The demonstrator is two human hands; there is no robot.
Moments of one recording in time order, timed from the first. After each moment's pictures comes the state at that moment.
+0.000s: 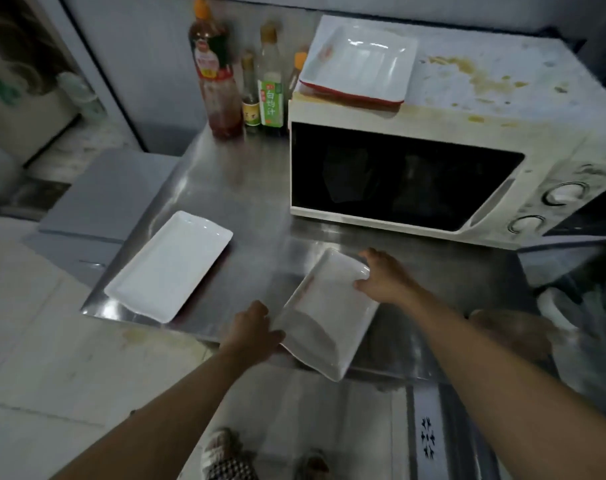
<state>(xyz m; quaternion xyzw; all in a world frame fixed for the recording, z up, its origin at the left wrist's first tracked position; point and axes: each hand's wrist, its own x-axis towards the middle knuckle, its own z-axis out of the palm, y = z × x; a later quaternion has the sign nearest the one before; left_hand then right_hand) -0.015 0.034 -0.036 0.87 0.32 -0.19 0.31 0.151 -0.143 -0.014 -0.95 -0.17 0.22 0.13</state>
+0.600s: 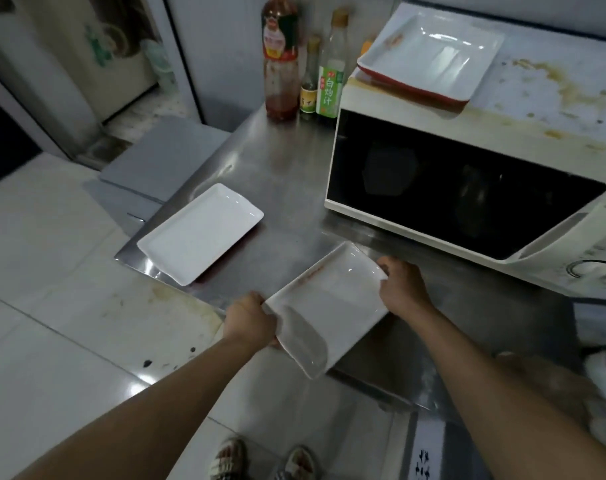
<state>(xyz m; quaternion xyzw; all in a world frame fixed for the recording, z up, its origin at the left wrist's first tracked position) -0.025 0.025 -0.038 0.79 0.46 -0.08 0.38 0.160 -0.138 -0.036 -0.95 -0.20 0.16 0.19</state>
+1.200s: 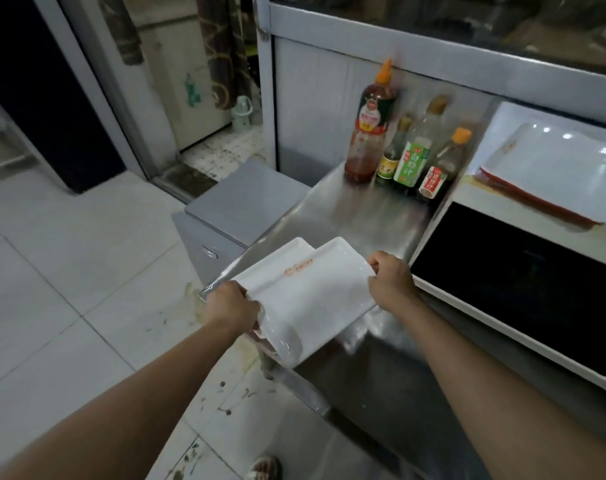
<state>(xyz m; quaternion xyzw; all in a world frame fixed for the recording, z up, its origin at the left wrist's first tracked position) -0.063 0.179 0.015 0.73 0.57 0.05 0.37 0.153 0.047 0.016 -0.91 -0.31 0.13 0.24</state>
